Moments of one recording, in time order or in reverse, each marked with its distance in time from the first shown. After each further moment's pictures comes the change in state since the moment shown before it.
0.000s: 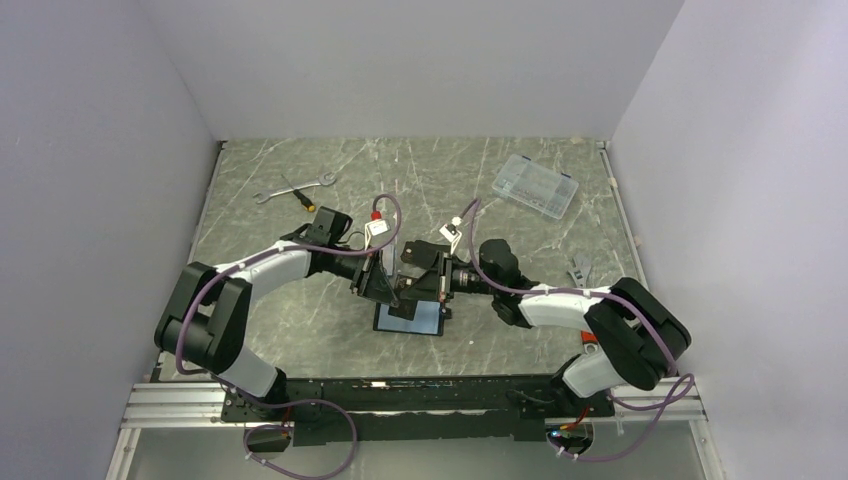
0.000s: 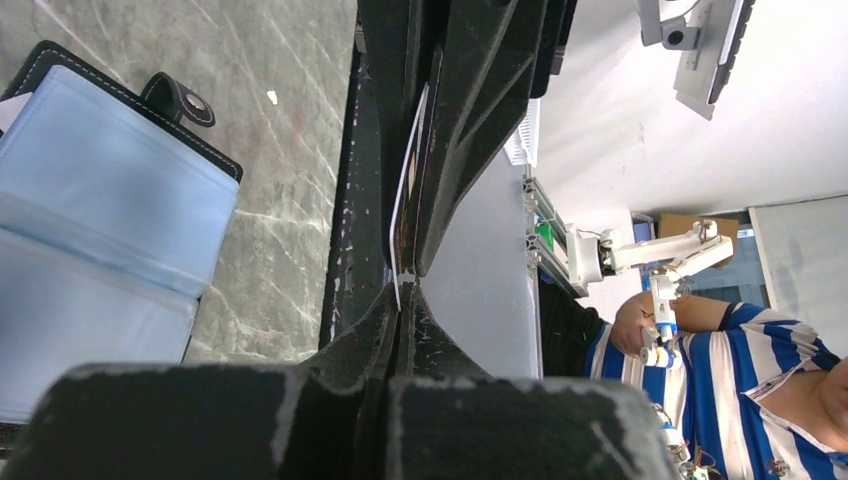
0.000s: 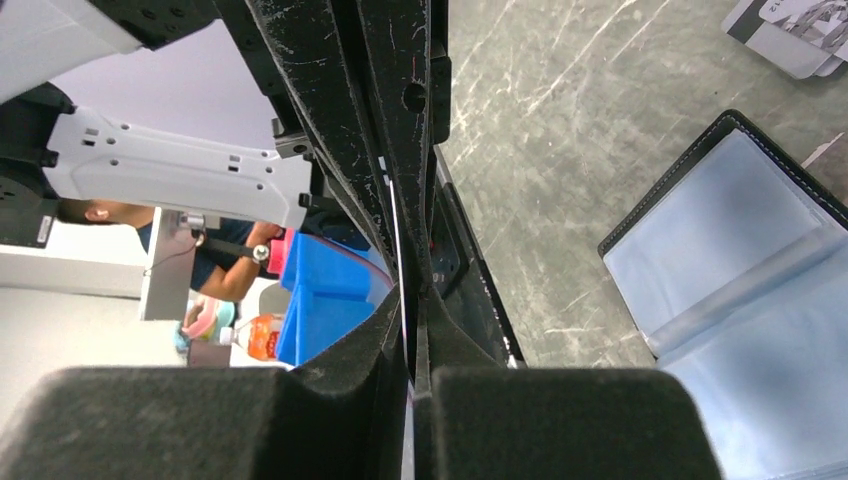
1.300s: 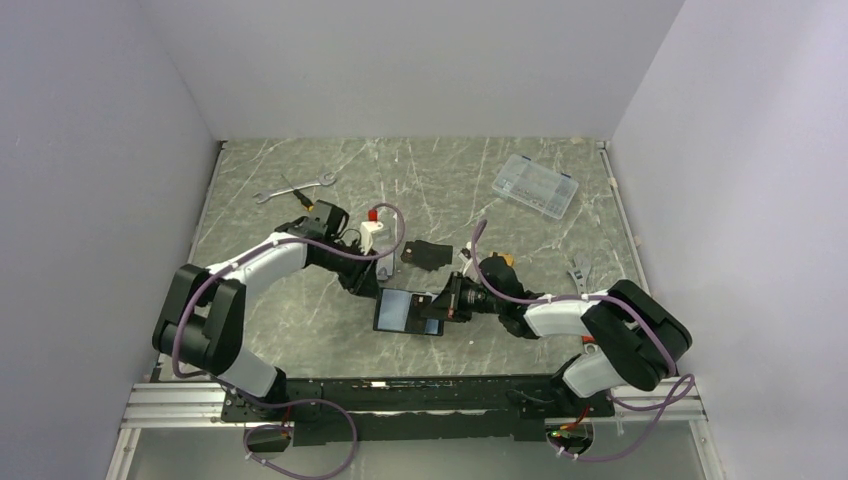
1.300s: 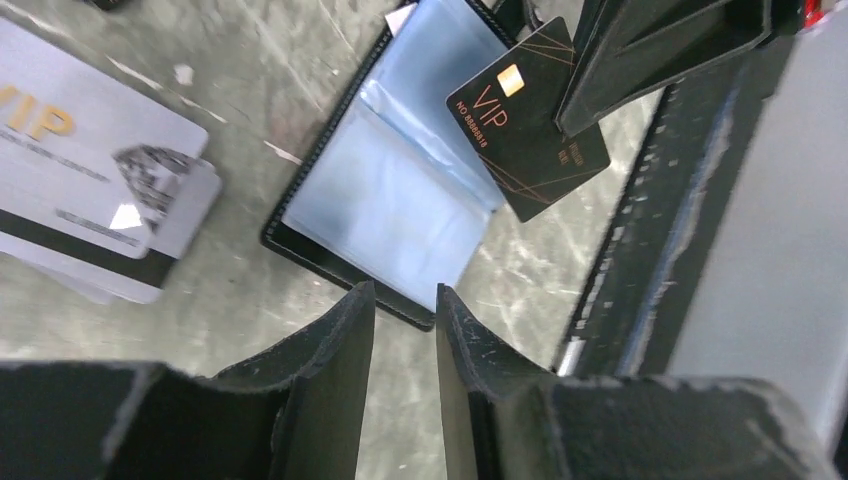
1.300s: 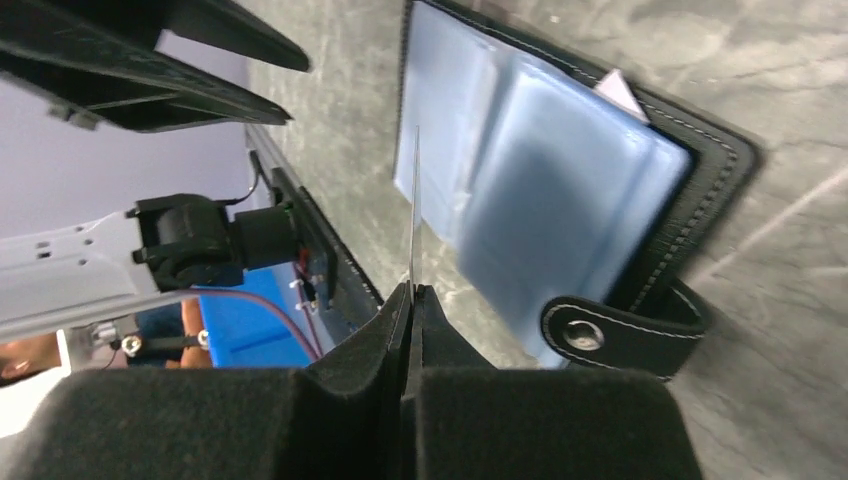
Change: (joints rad) left arm 0.028 -0.010 0.057 -0.193 -0.507 0.325; right arm -0.008 -0.011 -0.137 -0.185 0.202 0.009
